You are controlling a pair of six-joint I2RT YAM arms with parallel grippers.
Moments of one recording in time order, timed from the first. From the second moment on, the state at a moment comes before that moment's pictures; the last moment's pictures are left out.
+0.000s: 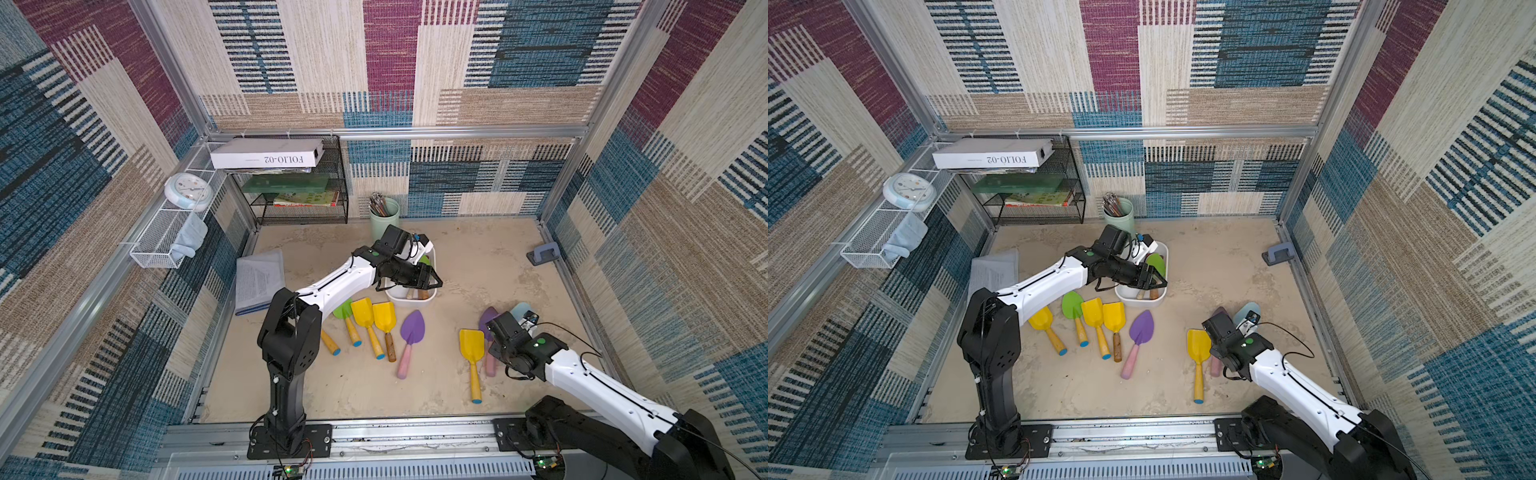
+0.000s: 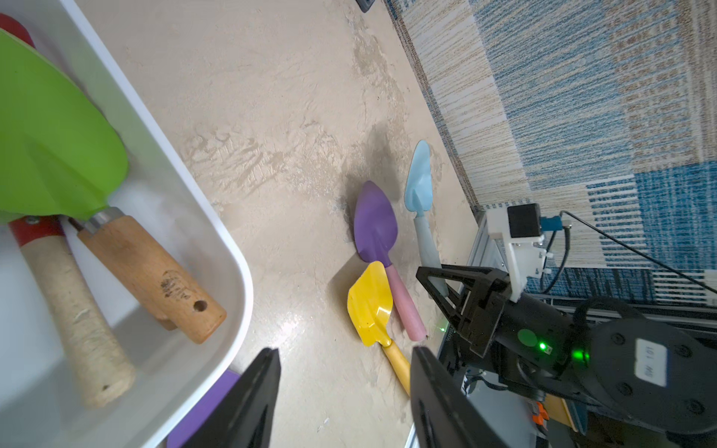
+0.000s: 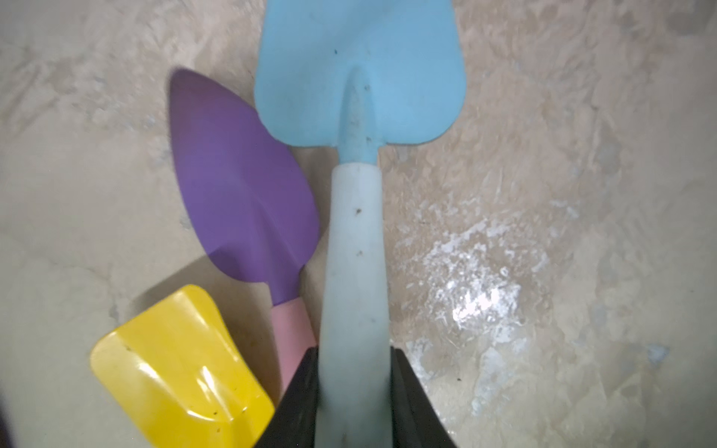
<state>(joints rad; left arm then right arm) -0.60 1.95 1.61 -0.50 0.69 -0.34 0.55 0.96 0.54 -0.78 0.41 1.05</state>
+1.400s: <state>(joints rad) -0.66 1.92 1.54 -0.26 0.52 -0.54 0.55 1.11 0.82 -0.50 -0.03 0.27</state>
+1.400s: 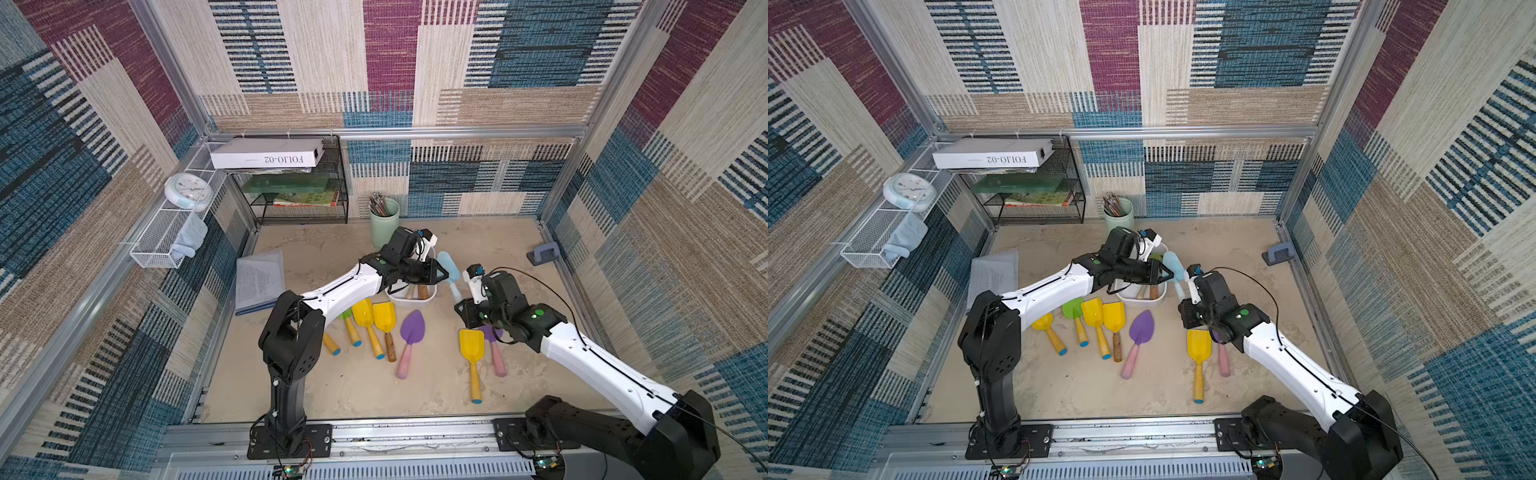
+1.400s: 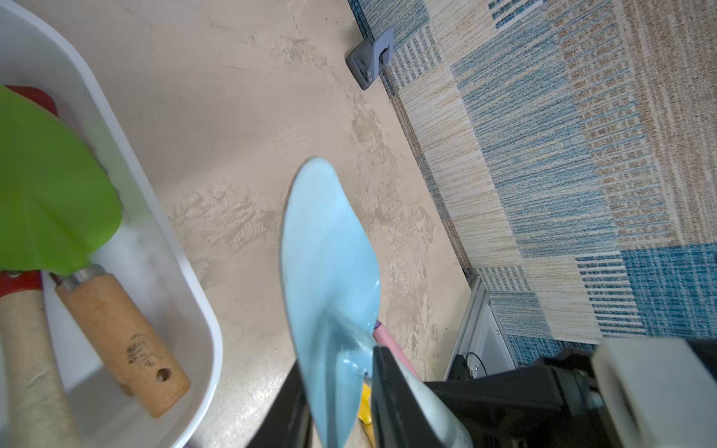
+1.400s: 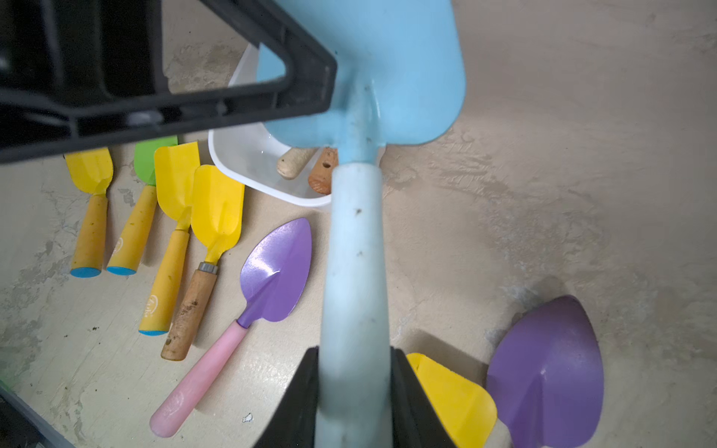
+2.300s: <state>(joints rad) -0.60 1.99 1.72 -0.43 0.39 -0.43 0.55 1.06 0.85 -0.50 -0.04 0.31</state>
